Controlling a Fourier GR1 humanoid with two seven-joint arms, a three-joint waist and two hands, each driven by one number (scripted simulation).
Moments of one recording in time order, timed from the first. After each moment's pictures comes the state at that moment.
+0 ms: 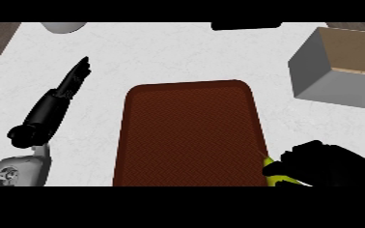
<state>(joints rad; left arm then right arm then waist) -0.15 0.27 0.05 -1.58 -0.11 -0.21 -0.08 -0.05 -0.87 0.40 -2.18 0.55 0.06 -0.33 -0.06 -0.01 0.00</state>
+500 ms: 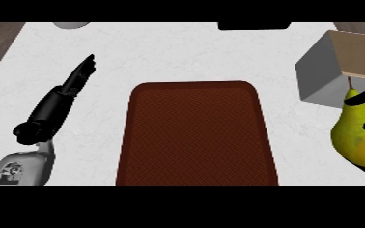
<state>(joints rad) -0.18 0.27 0.04 -1.56 -0.12 -0.22 -0.08 -0.02 -0.89 -0.07 -2.00 0.12 0.11 -0.26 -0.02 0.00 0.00</state>
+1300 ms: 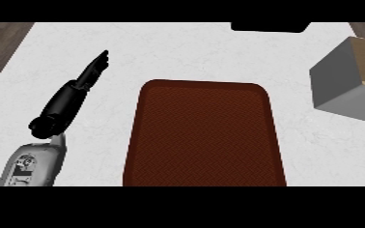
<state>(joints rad) -0.24 0.24 0.00 -1.55 -0.14 -0.24 -0.08 -0.37 -1.05 -0.05 -1.26 0.28 0.32 -0.44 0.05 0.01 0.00</state>
